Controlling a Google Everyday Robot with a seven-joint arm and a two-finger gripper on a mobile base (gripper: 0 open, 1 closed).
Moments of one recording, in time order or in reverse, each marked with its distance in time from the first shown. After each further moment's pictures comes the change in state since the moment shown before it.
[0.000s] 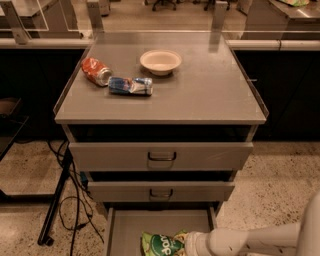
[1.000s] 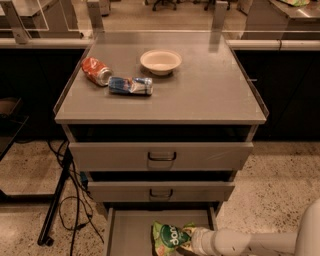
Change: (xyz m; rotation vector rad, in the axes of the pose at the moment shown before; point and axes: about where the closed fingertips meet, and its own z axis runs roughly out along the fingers) arm 0.062 -0.039 0.029 0.133 0.033 0.031
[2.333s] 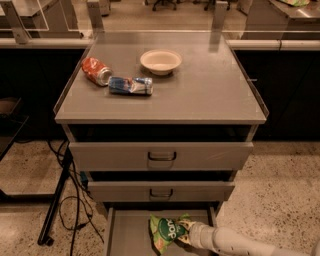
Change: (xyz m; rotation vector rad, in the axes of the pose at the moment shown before) arm 0.005 -0.031 0.038 0.089 -0.118 -0.095
